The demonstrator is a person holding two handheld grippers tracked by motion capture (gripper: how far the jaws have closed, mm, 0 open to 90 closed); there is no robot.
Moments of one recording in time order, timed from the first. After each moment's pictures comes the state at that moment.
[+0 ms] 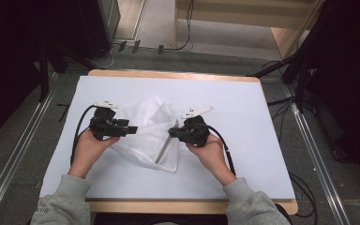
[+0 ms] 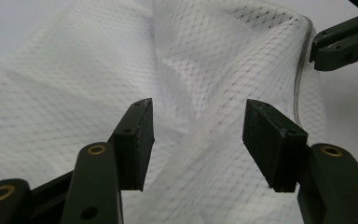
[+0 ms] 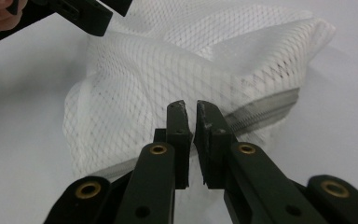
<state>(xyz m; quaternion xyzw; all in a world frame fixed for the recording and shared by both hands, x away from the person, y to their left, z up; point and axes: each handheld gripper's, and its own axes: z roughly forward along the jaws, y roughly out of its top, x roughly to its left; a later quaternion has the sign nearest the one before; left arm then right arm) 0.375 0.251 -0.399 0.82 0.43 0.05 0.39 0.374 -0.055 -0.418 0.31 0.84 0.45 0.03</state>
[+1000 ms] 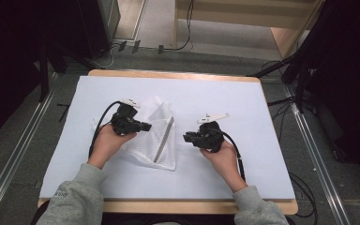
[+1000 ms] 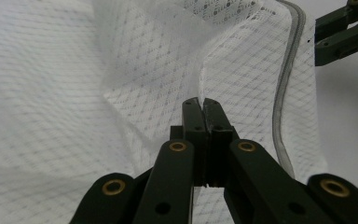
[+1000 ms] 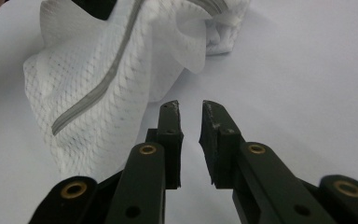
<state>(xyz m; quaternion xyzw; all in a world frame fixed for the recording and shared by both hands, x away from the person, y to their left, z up) 0.397 0.216 -0.405 0.85 0.39 0.01 0.36 0.369 -0.095 -0.437 0.36 0.83 0.43 0.04</state>
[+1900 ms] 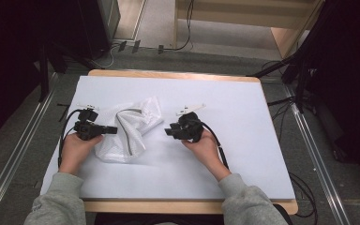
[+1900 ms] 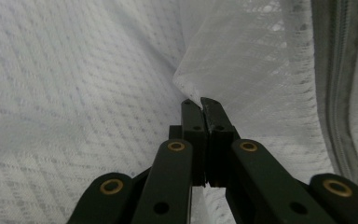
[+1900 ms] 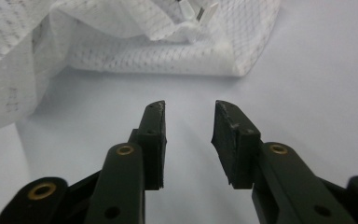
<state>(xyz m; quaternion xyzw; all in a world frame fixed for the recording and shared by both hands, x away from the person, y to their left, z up) 0.391 0.325 -0.444 0.77 0.52 -0.02 0.37 0.405 -0.036 -0.442 0.33 0.84 0.42 0.05</state>
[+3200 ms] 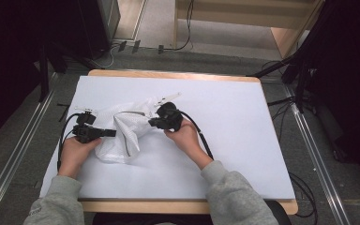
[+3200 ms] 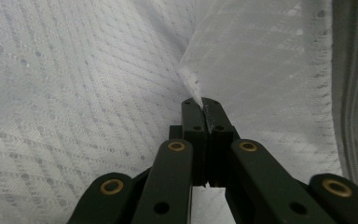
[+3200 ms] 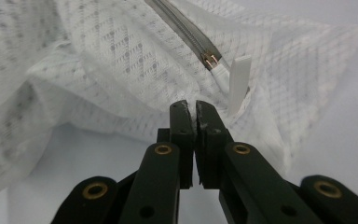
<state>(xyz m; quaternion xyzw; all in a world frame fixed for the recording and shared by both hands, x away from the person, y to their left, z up) 0.387 0.332 -0.453 0.76 0.53 -0.03 0.38 0.430 0.022 -0.433 0.29 0.86 0.41 0.03</state>
